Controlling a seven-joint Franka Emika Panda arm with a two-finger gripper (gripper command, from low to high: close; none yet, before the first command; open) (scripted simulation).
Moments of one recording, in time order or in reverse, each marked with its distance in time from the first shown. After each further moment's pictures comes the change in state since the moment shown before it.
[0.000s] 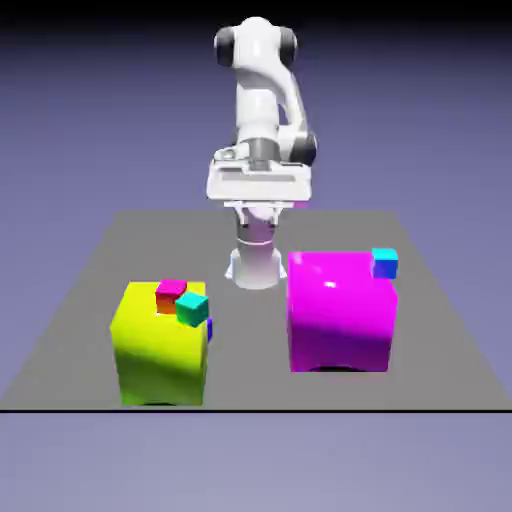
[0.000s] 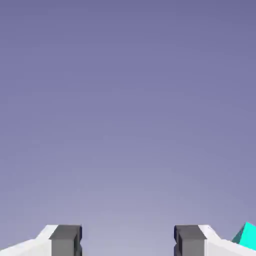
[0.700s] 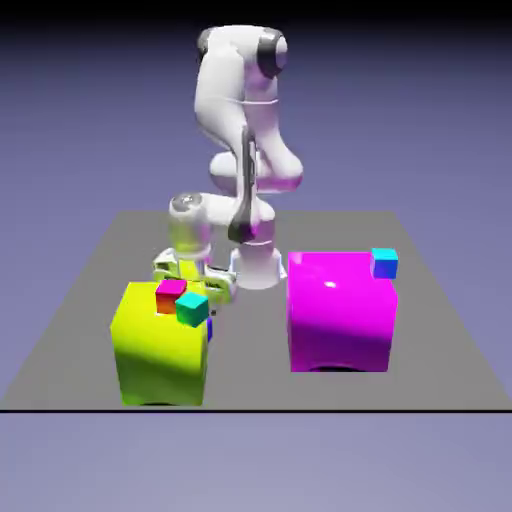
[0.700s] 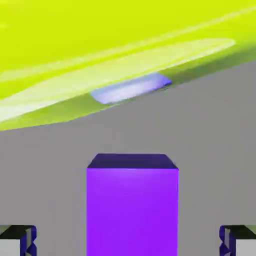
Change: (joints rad) arm -0.167 0.571 -0.235 -0.038 0.012 -0.176 -0.064
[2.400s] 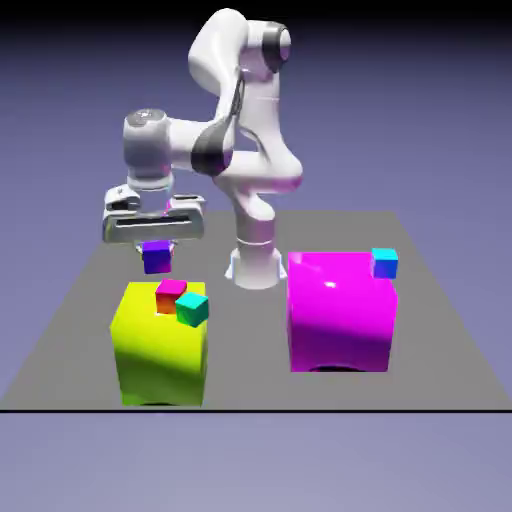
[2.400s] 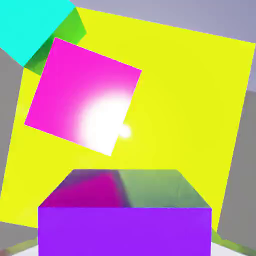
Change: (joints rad) arm 0.076 -0.232 -0.054 0.518 -0.120 -0.707 -0.514
